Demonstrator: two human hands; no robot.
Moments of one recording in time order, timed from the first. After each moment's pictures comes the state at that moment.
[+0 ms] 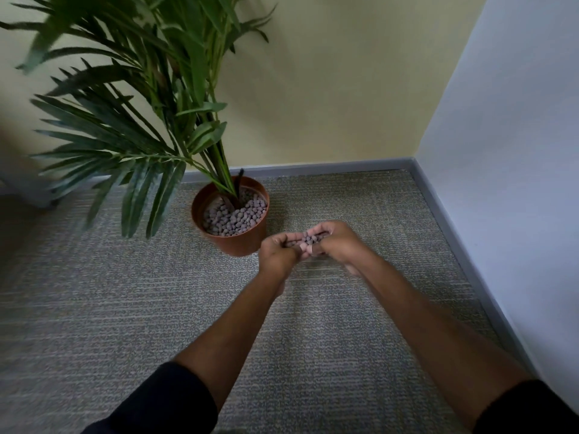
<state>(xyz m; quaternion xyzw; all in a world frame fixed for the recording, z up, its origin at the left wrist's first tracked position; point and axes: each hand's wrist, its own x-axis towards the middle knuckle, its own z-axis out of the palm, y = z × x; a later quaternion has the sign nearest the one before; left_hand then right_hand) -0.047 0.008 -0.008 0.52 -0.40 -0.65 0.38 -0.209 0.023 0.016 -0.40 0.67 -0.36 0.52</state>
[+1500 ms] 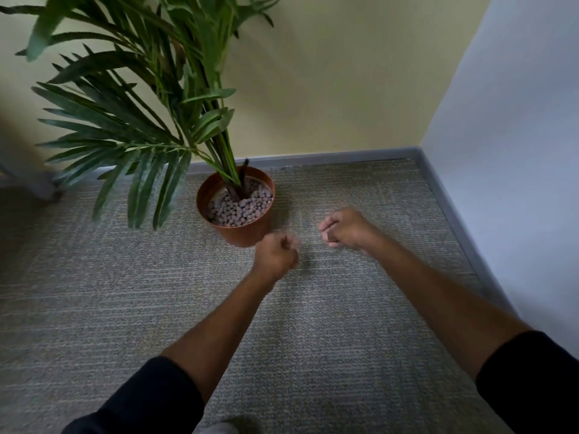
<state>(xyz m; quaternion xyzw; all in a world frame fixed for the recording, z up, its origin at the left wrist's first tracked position) -0.016 0.005 -0.020 0.60 -0.58 -0.49 0.25 -0.234 0.004 0.000 -0.45 0.72 -0.26 0.47</state>
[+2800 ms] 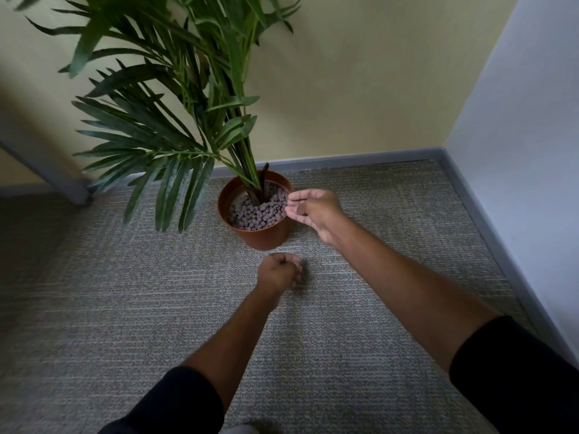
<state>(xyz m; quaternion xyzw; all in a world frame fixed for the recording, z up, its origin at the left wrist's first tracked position) 0.018 0.014 -0.045 0.63 -0.43 -0.59 0.26 -0.126 -0.040 0.049 -0.27 0.60 -0.48 0.58</state>
